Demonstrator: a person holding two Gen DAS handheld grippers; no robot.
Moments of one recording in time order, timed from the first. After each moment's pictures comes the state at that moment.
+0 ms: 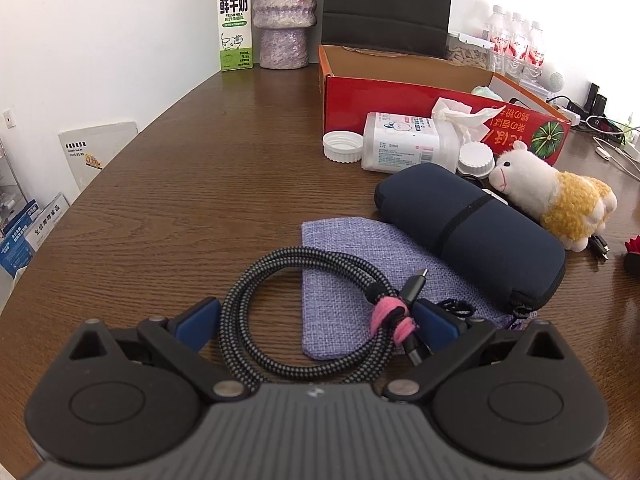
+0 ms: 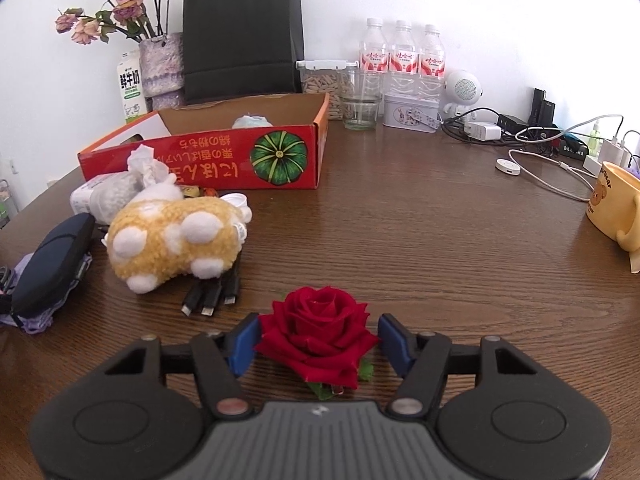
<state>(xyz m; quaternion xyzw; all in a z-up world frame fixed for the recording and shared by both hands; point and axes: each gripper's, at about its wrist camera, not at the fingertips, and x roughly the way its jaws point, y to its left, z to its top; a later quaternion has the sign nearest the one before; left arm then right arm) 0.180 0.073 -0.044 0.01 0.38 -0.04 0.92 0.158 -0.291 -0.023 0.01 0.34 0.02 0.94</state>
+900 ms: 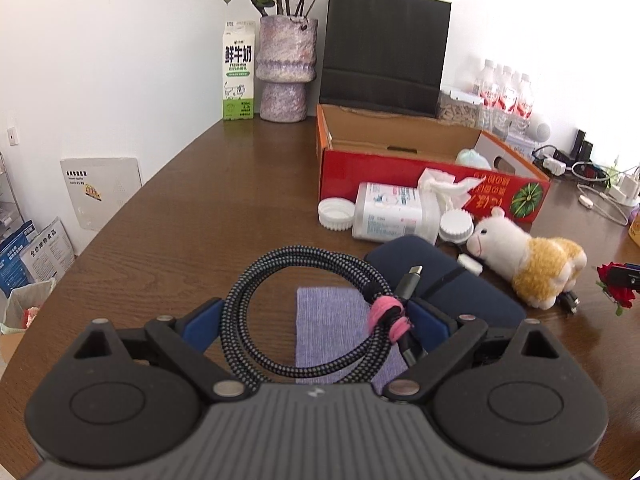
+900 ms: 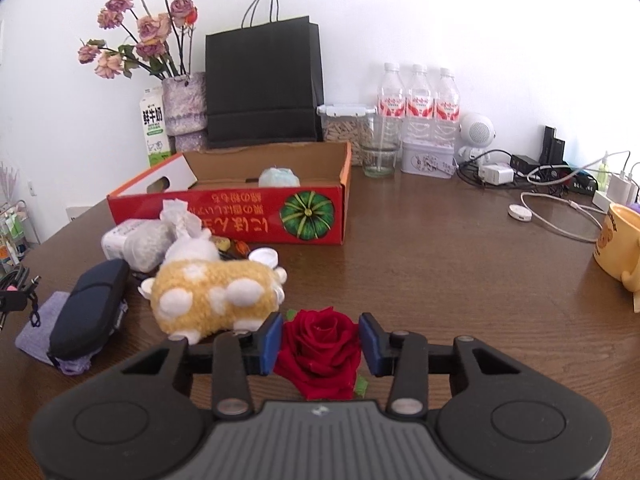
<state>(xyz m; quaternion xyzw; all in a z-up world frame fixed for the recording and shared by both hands) 0.171 0.079 -0.003 -0.02 0.32 -0.05 0.95 0.155 -0.278 0.016 0.01 0.28 0.04 0.96</state>
